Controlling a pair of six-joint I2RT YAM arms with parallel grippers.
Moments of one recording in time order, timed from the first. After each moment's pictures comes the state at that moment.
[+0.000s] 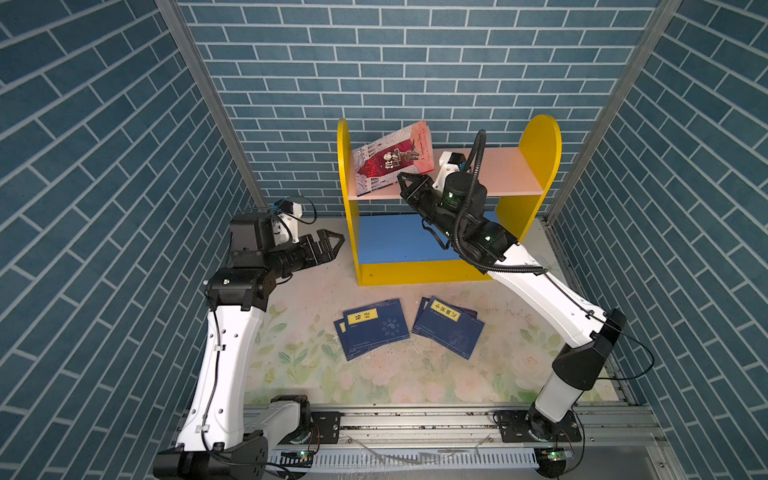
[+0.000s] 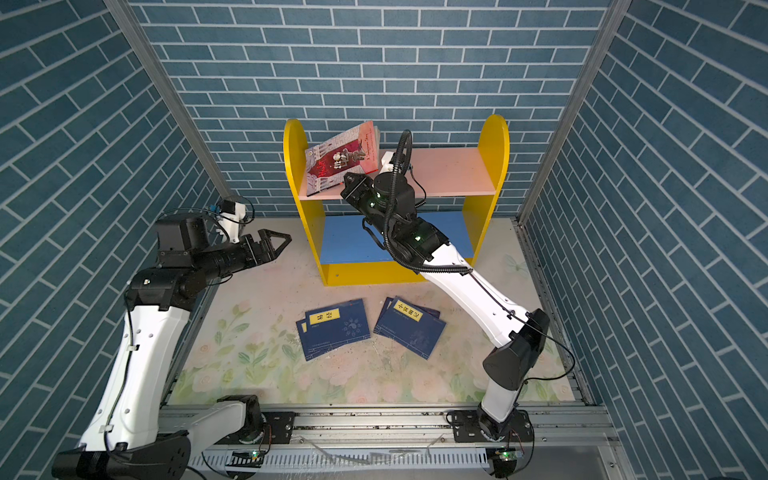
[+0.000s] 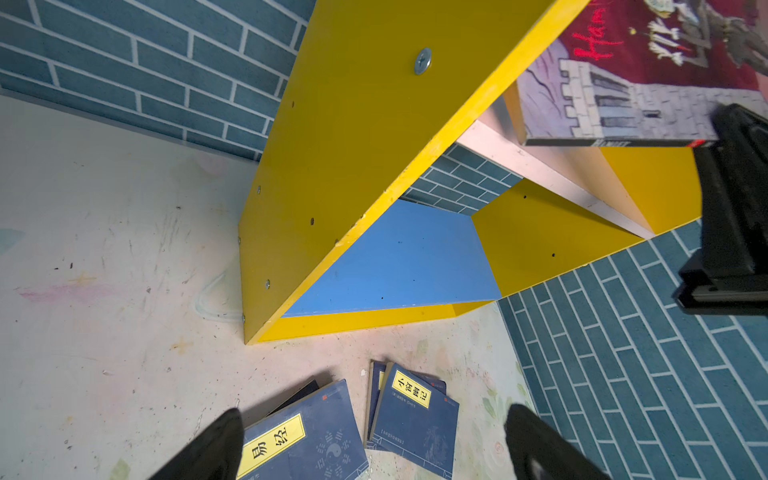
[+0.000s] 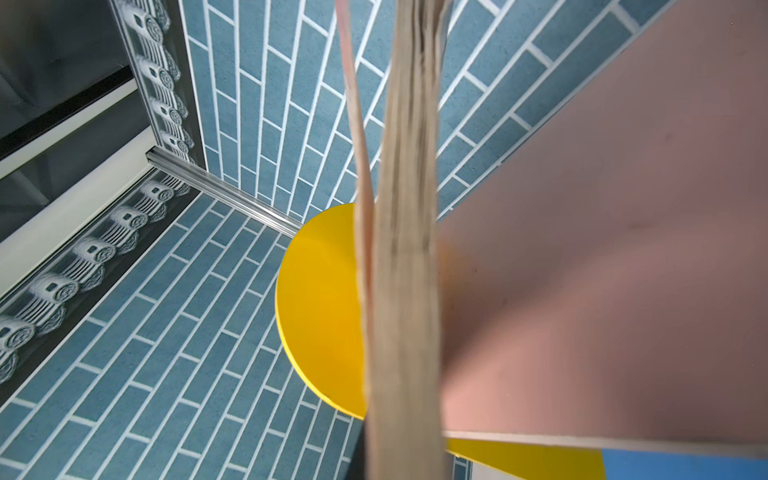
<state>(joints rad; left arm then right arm) 0.00 1.13 1.42 -0.82 0.54 -0.40 0.84 1.76 1.96 -0.17 0.18 1.04</state>
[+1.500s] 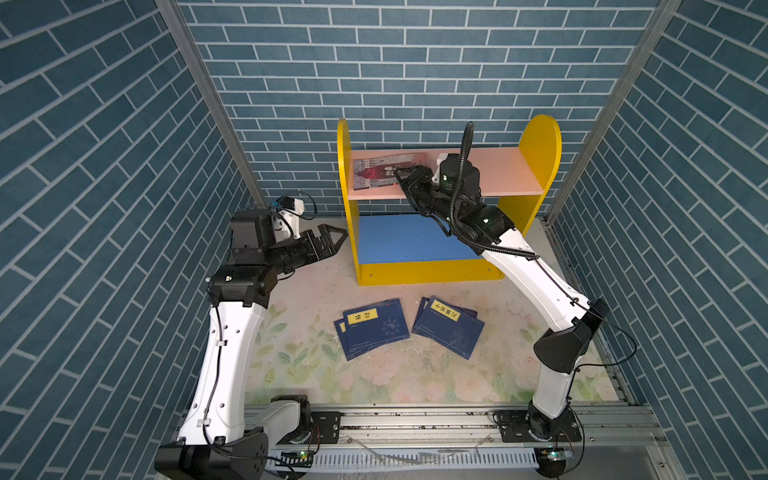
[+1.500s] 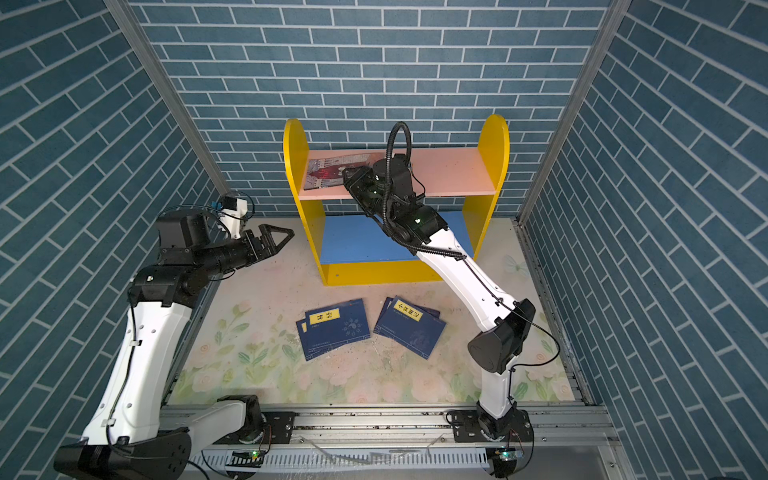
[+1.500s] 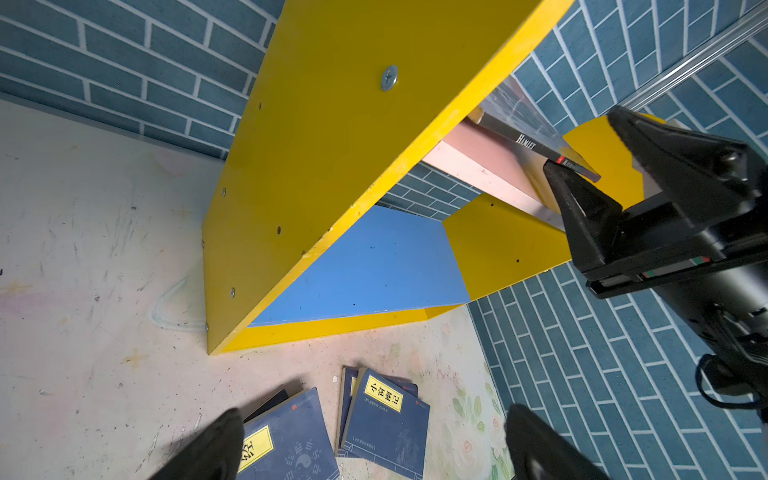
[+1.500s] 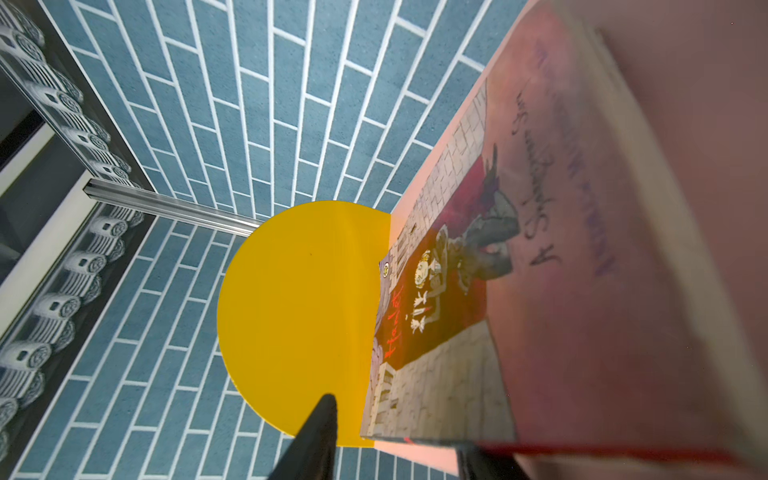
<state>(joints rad) 0.00 1.14 1.42 -0.76 0.61 -0.46 0.78 1.87 2.17 -0.41 0.04 1.22</state>
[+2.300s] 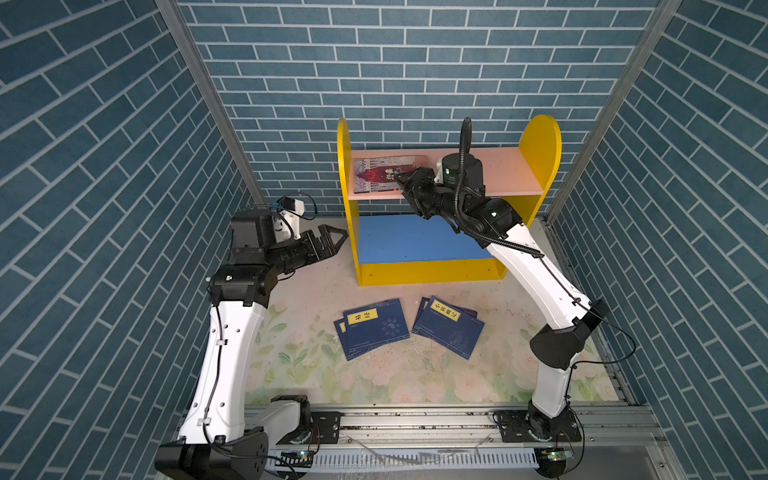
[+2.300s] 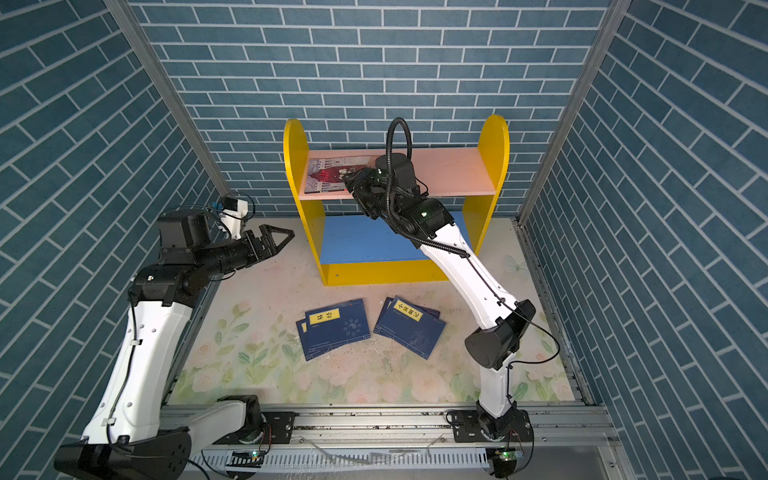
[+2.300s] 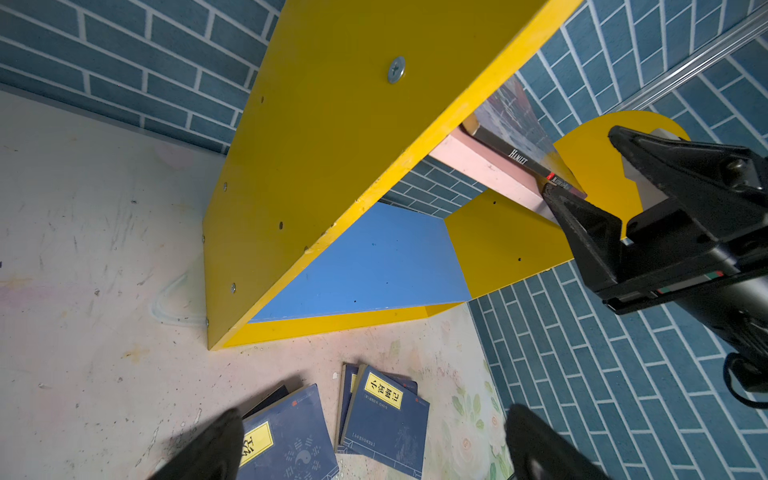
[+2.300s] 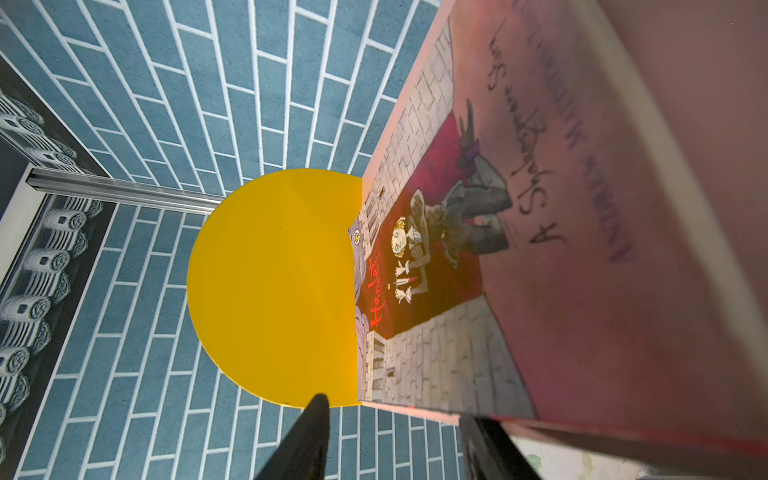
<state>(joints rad) 0.00 1.14 1.42 -0.77 0.61 -0.46 0.76 1.89 2.28 -0.62 -0.06 1.28</state>
